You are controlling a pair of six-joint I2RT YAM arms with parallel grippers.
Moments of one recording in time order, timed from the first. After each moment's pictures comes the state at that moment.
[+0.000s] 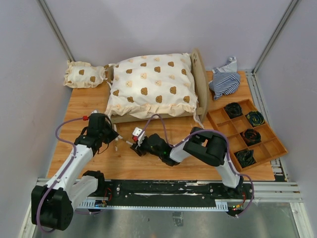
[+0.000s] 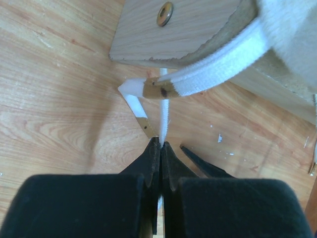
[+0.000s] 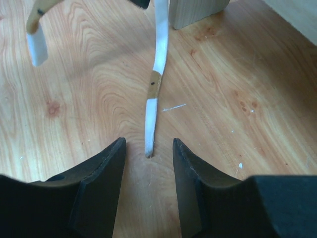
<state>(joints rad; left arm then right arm) -0.16 0.92 0.54 -0.42 -0.05 -0.79 1.13 2.10 0.86 0.98 0.00 -0.04</state>
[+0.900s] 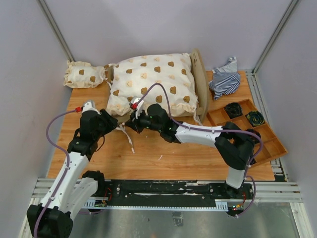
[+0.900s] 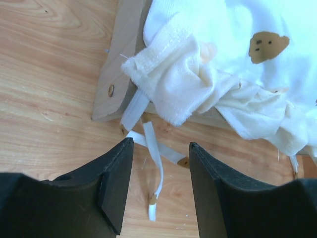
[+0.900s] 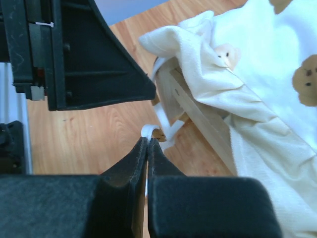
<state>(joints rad) -0.16 0.75 0.57 -0.32 -0.09 -0.62 1.00 1.81 1.15 0.48 -0.20 0.09</state>
